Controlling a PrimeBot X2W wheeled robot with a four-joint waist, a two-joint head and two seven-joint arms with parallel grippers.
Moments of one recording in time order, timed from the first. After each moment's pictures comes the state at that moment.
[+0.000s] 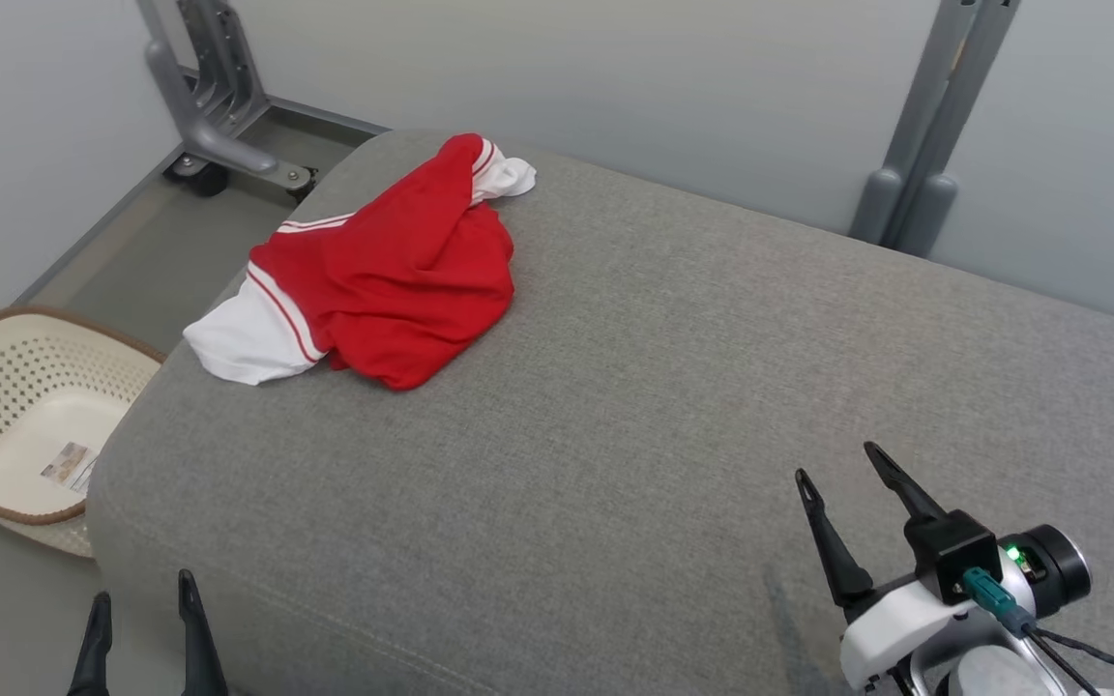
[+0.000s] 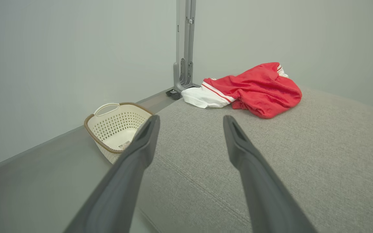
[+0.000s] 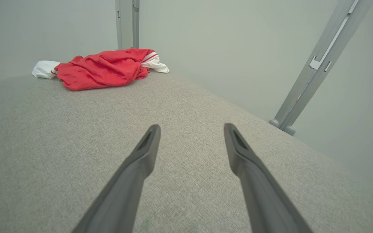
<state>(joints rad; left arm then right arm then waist) 0.19 0.05 0.10 0.10 -0.17 0.00 -0.26 -0.04 -0.12 0.12 0.26 -0.05 0.13 -0.26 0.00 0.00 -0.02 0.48</state>
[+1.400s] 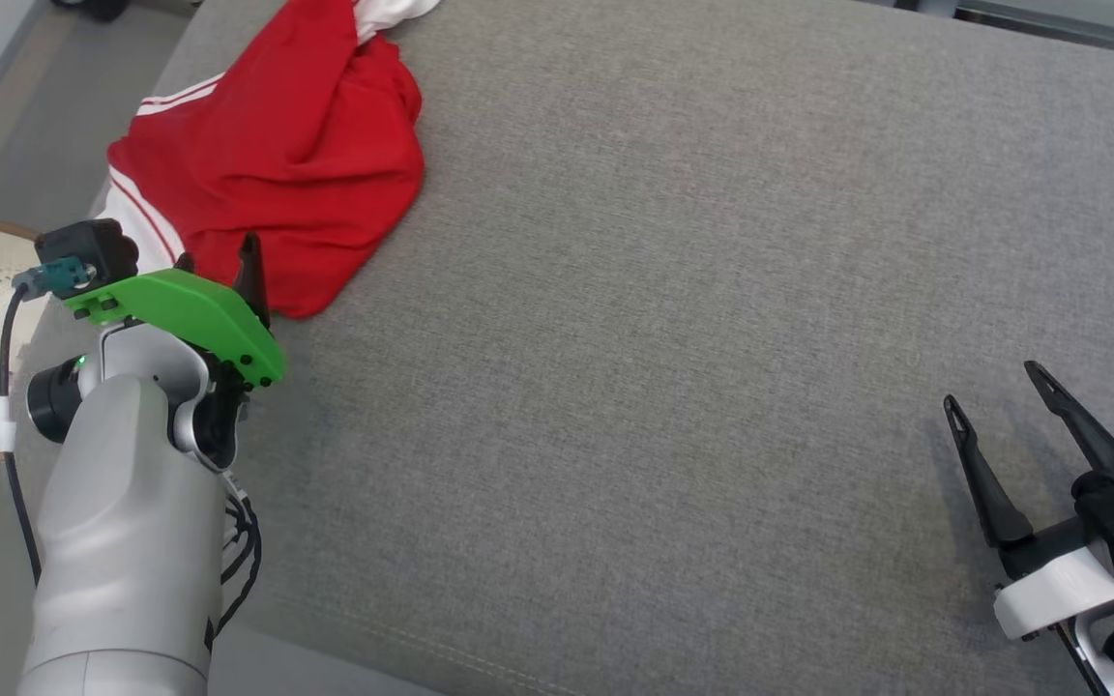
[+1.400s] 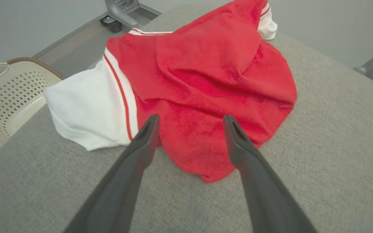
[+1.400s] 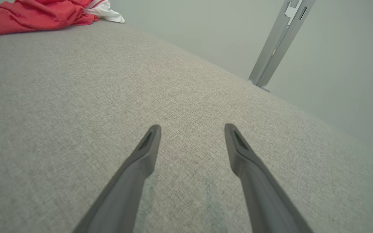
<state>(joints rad) -0.77 0.09 0.05 0.91 -0.39 -0.10 0.07 -0.01 -0.36 0.05 0.03 -0.01 0.13 -0.26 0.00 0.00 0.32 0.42</state>
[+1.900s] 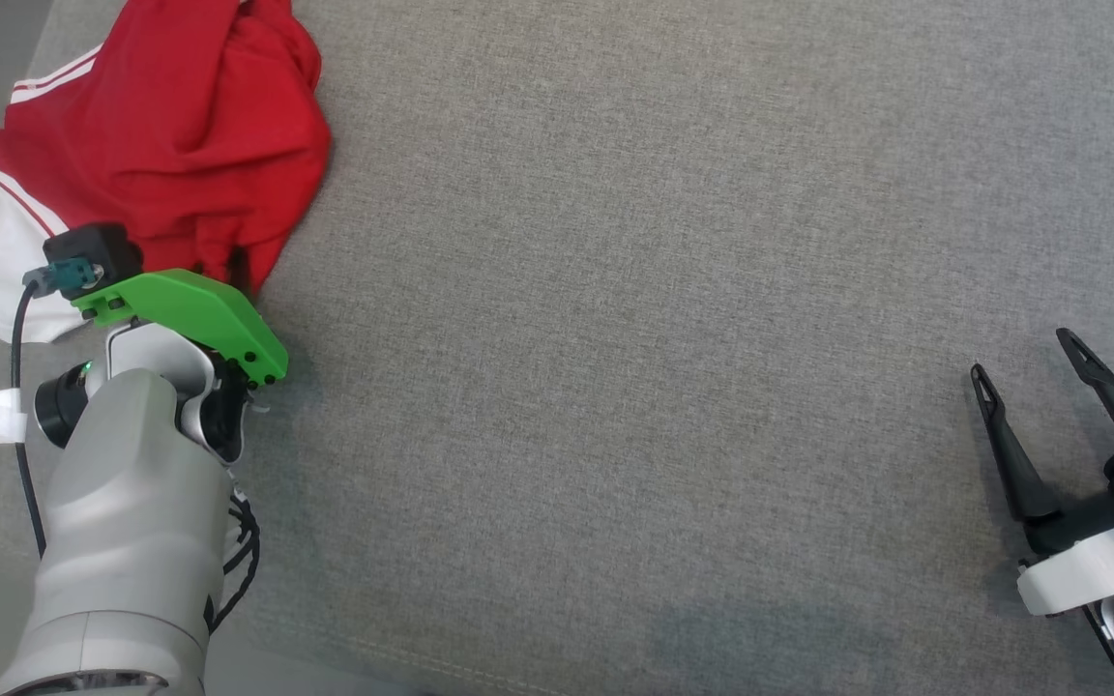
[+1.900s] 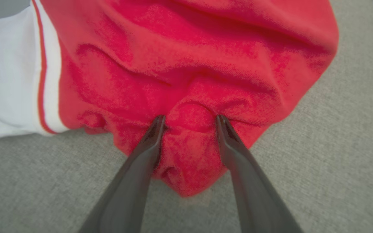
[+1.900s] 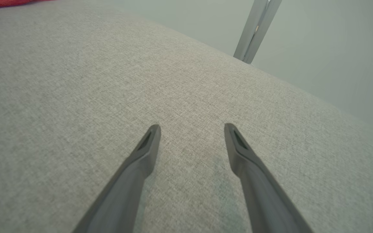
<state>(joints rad) -0.89 0.09 0.02 1.18 -0.40 -0.11 -0.01 -0.02 -0.41 0.02 -0.03 0.00 0.13 -0.26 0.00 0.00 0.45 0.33</state>
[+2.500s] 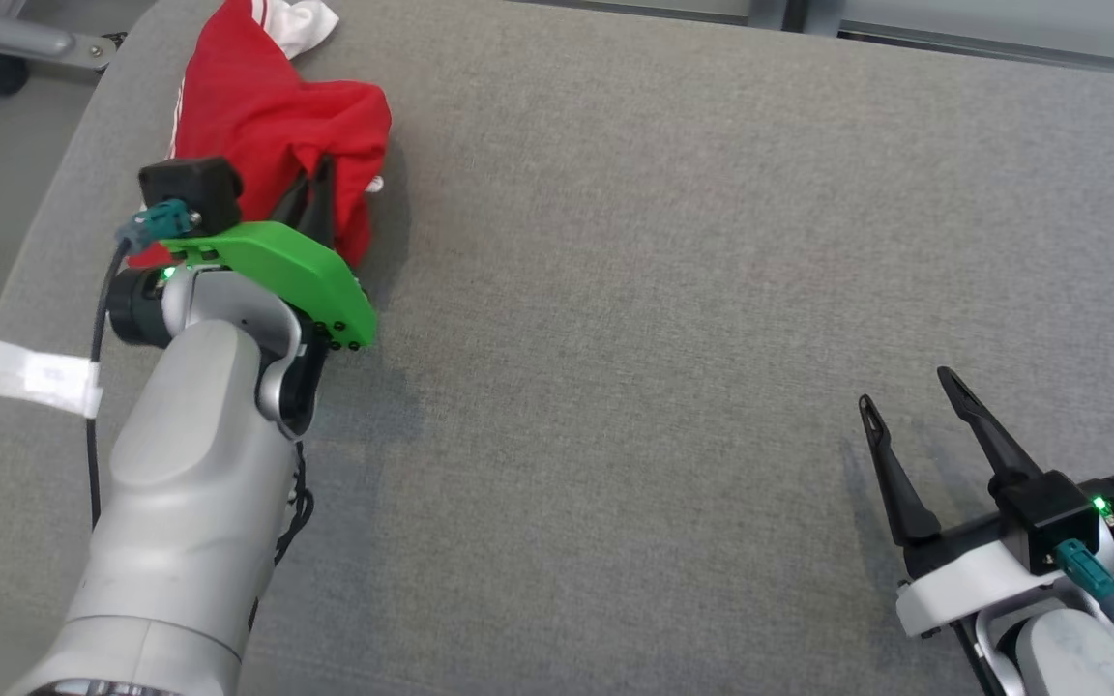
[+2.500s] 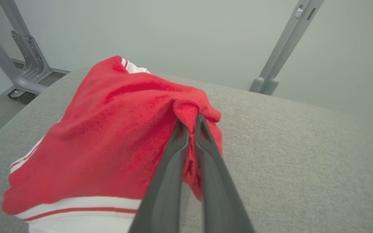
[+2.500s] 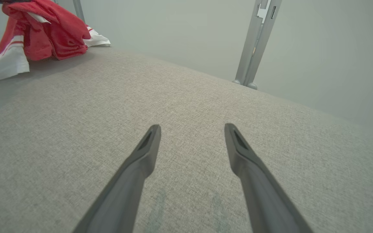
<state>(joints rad) -0.86 0.08 -0.26 0.93 -0.50 -0.13 -0.11 -0.05 -0.22 0.09 0.06 0.00 0.13 -0.26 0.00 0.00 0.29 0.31</state>
